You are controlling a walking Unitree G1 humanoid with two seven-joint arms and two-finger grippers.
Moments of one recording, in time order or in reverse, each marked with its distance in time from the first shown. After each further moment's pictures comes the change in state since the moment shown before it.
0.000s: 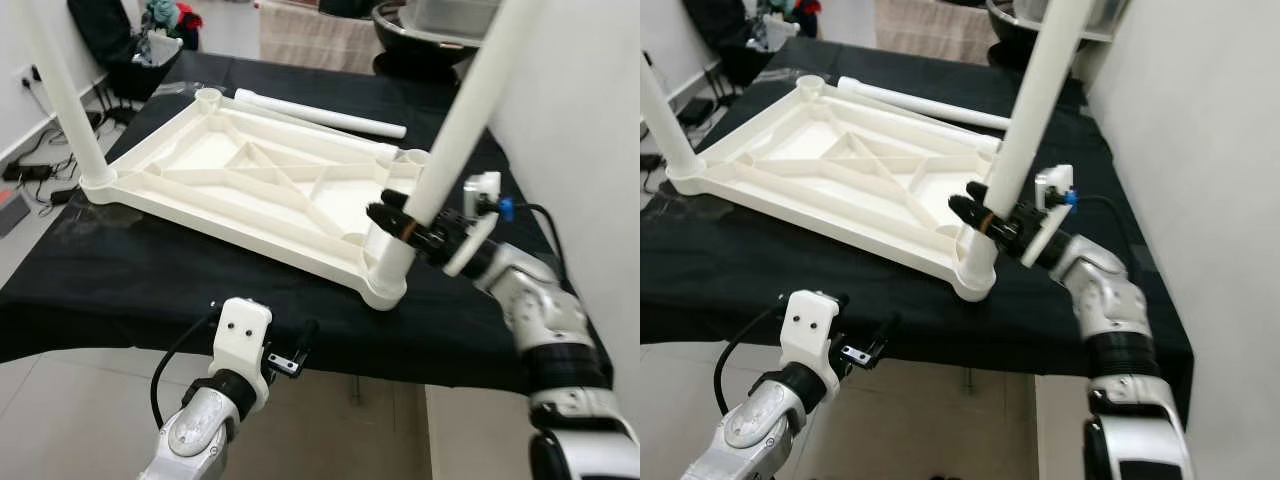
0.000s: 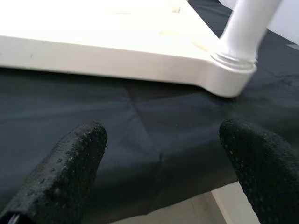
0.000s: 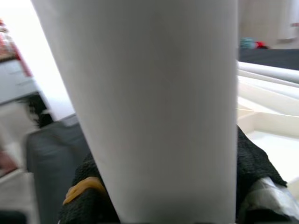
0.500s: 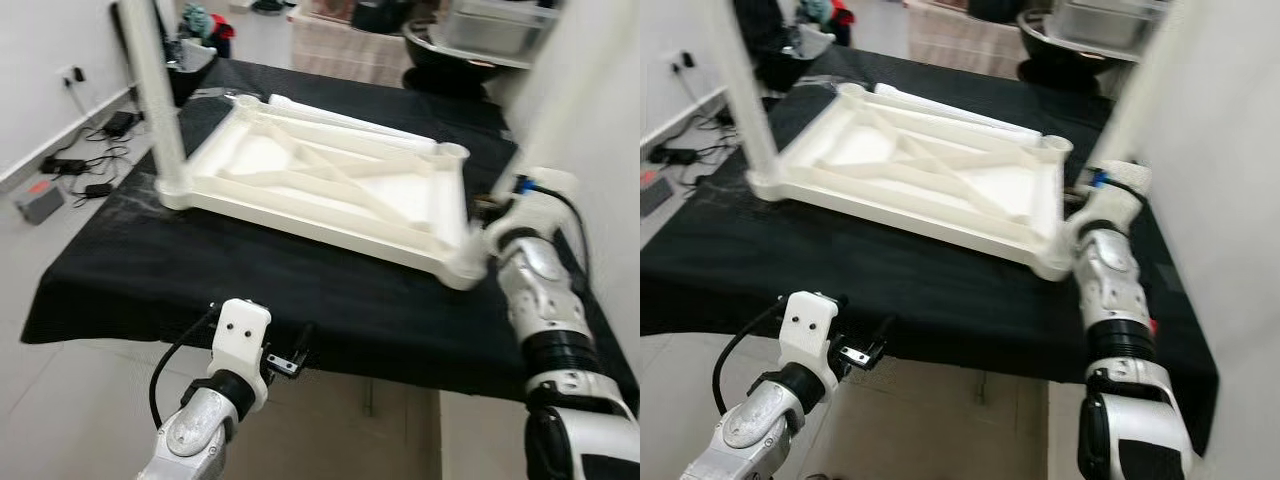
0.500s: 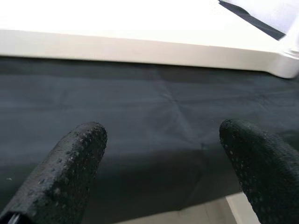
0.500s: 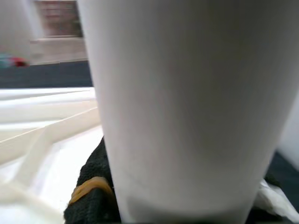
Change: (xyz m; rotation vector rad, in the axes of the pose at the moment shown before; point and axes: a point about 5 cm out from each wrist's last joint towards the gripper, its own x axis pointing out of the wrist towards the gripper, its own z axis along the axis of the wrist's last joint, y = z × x) left arm 0.000 0.001 0.000 0.001 0.000 0.004; right arm -0.063 -0.071 0.002 -0.144 -0.009 -1.217
